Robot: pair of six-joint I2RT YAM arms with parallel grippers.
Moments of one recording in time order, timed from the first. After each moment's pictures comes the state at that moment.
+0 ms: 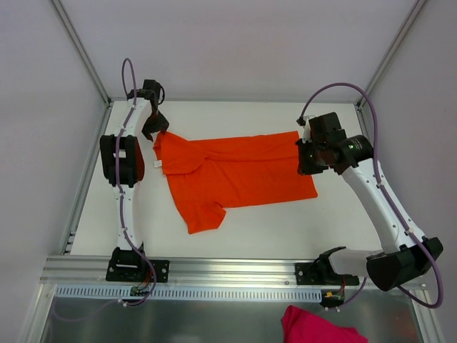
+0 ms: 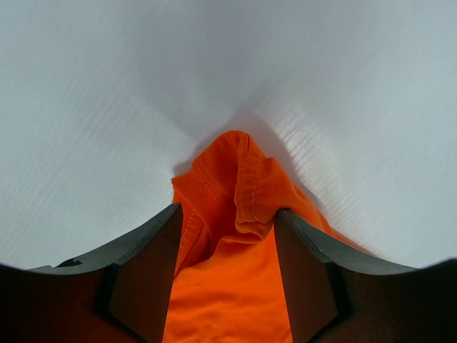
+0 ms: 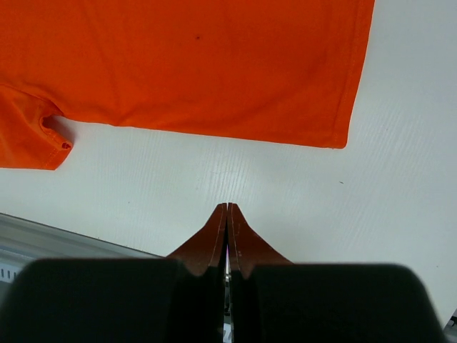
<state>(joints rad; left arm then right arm) -0.04 2.35 2.16 -1.06 -0.24 -0.72 0.40 1.27 1.41 -1.13 0.01 0.16</state>
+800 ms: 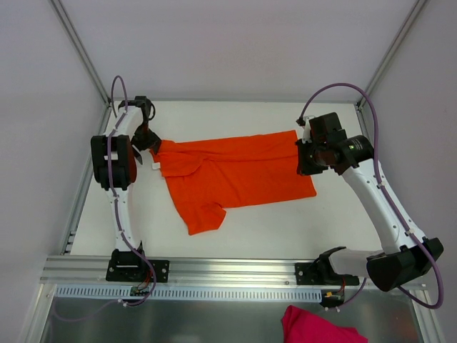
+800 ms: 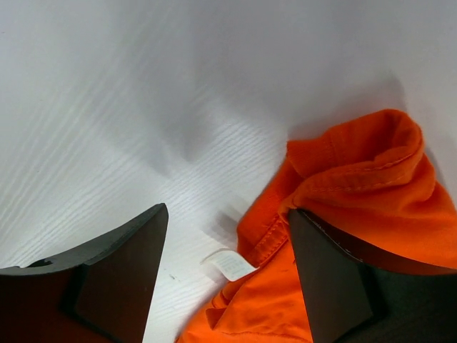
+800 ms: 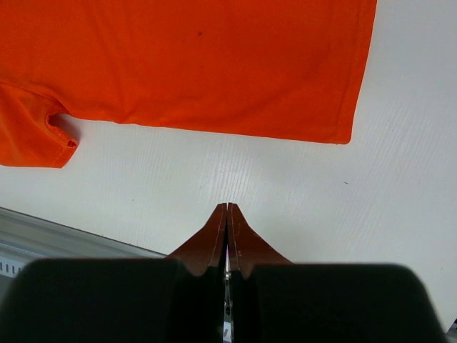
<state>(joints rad) 0.02 2.27 1.91 -1.15 -0.24 -0.78 0.40 1.27 1.41 -1.14 -0.02 0.16</state>
